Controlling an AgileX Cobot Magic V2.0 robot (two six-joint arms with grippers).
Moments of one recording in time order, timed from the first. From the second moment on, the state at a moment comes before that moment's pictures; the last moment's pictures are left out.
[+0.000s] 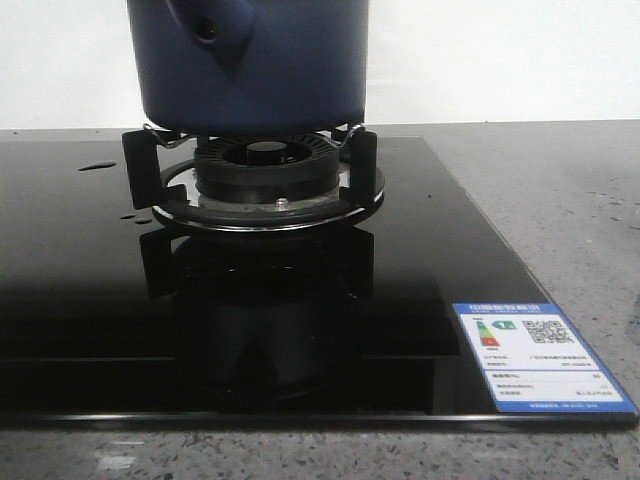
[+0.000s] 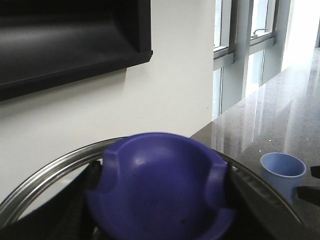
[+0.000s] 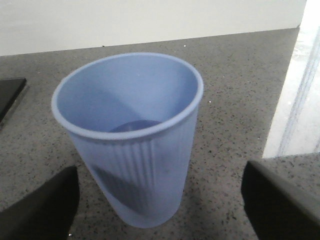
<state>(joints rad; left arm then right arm) -0.05 1.14 -1.22 -1.43 0.87 1.44 -0.04 0.81 -0.26 0.56 -0.24 -0.50</state>
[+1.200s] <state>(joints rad) -0.05 1.14 -1.22 -1.43 0.86 1.44 0.04 1.15 -0.31 0.34 -0.58 -0.31</state>
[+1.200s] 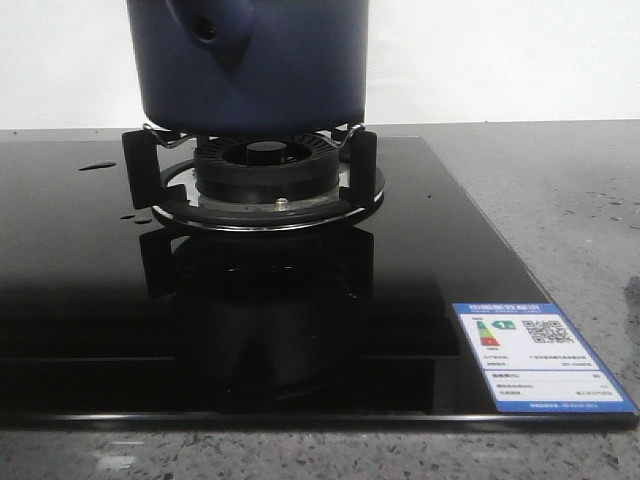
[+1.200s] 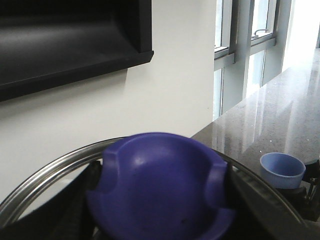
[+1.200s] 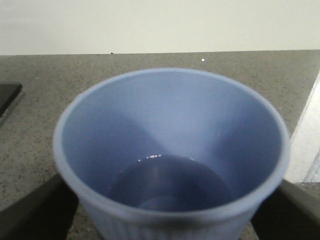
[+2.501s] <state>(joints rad) -0.05 1.14 -1.22 -1.43 0.86 1.44 0.35 1.09 -0.99 0.06 0.05 -0.29</state>
